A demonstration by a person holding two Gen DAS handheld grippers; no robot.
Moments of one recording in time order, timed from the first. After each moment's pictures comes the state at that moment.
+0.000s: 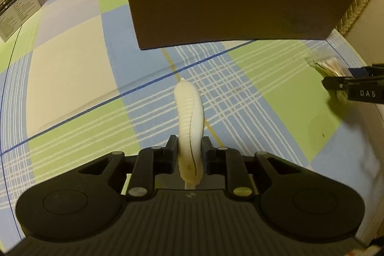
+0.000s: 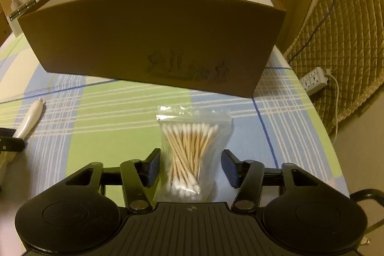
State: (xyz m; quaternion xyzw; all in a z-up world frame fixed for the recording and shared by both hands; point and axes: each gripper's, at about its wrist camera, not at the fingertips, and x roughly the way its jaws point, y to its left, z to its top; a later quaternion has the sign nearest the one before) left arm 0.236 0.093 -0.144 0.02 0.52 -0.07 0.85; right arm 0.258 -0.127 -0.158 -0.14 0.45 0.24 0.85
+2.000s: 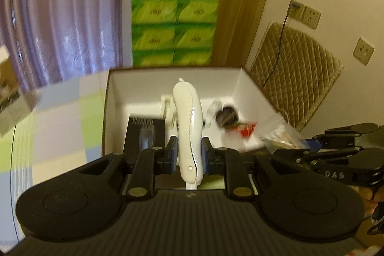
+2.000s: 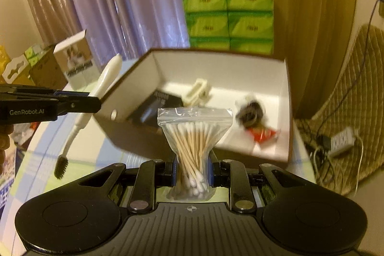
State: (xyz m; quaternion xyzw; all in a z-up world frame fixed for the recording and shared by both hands) left arm 0.307 0.059 0.020 -0.03 0.35 -0.12 0.93; right arm 0.287 -0.103 -0.017 -0.08 0.37 0.36 0.85
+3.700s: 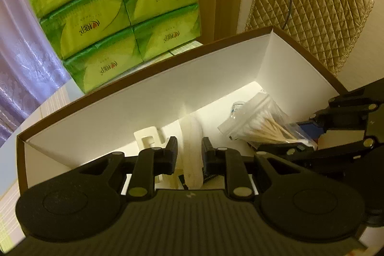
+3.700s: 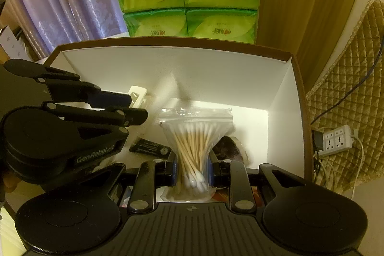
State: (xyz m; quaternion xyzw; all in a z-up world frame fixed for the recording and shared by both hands) left arm 0.531 -0.011 -0.083 0.12 0.44 -0.19 0.87; right arm 0.463 -0.029 -0.095 -0.11 0.47 0.27 0.83
